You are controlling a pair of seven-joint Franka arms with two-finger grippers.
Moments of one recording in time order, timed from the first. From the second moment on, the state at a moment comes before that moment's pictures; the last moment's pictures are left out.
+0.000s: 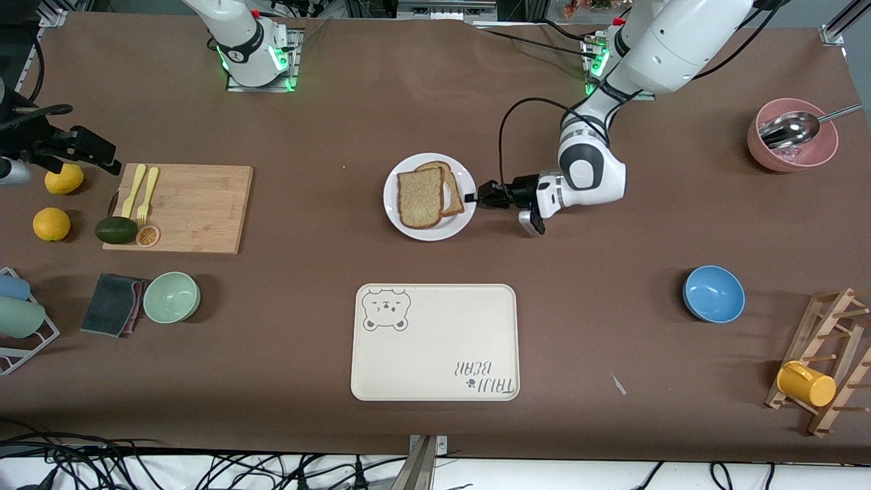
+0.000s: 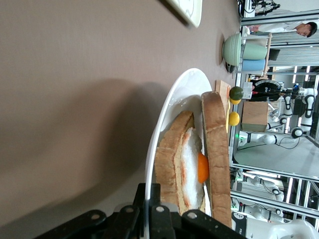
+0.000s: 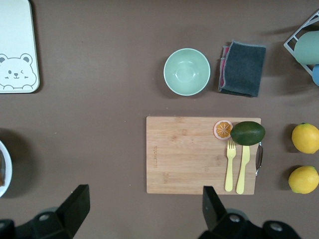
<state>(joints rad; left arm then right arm) -0.08 0.59 -0.40 -2.16 -1.65 2.32 1.07 0.03 -0.01 -0.05 -1.64 0.01 1.63 0.00</state>
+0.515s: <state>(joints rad) -0.05 0.63 -0.34 -1.93 -1.43 2.32 0.85 0.03 -0.01 -0.04 -1.64 0.01 1.63 0.00</state>
